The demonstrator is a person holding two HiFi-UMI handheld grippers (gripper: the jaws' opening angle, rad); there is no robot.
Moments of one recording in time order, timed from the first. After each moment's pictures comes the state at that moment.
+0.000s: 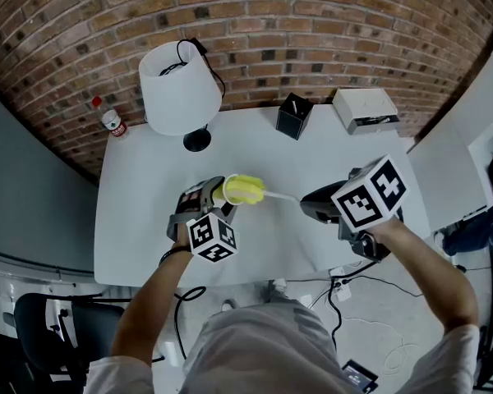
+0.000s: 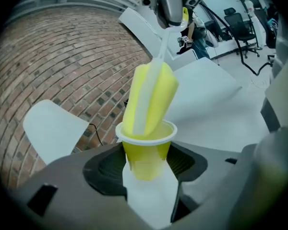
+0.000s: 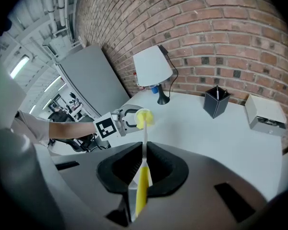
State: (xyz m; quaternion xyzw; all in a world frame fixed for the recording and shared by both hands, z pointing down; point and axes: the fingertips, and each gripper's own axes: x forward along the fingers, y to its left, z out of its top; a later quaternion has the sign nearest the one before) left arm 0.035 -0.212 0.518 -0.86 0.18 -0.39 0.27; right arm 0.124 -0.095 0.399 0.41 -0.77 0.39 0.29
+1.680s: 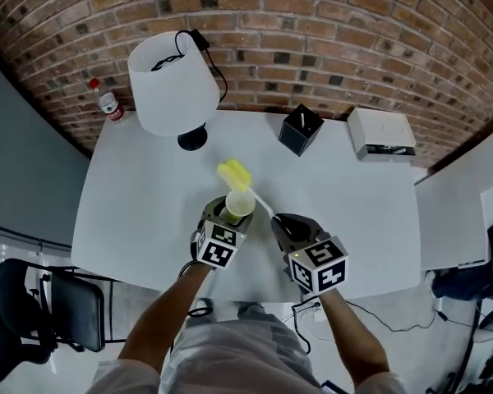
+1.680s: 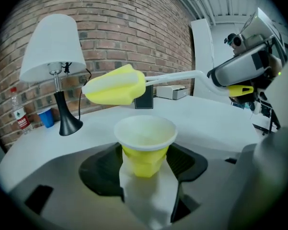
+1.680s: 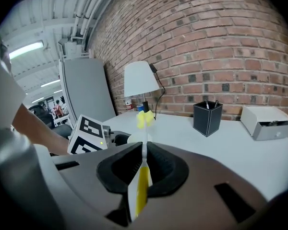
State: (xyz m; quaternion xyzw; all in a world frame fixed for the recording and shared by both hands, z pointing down) left arm 0.110 -0.216 0.601 -0.91 0.29 -0.29 -0.07; right arm 0.156 -0.150 0.493 0.52 -0.81 0.22 0.17
